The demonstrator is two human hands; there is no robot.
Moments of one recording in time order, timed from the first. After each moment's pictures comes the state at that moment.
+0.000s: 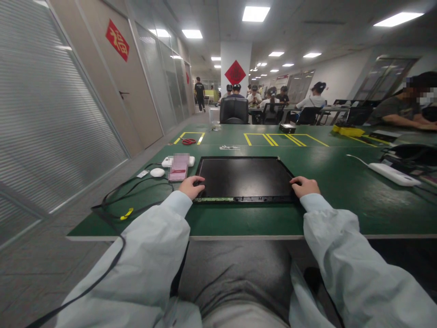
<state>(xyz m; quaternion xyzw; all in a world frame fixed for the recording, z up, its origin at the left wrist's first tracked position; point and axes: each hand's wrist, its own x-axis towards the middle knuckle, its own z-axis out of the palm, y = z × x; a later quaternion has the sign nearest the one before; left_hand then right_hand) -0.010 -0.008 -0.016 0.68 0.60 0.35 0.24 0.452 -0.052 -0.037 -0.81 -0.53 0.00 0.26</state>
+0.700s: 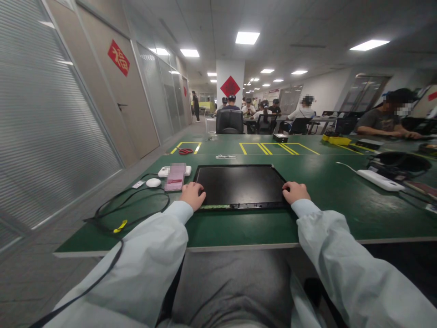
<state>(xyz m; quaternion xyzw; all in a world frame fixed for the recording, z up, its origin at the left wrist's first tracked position) 0.009 0.004 -0.025 0.77 0.59 0.24 0.04 0.436 -0.047 -0.032 -0.80 -0.57 -0.06 0.18</state>
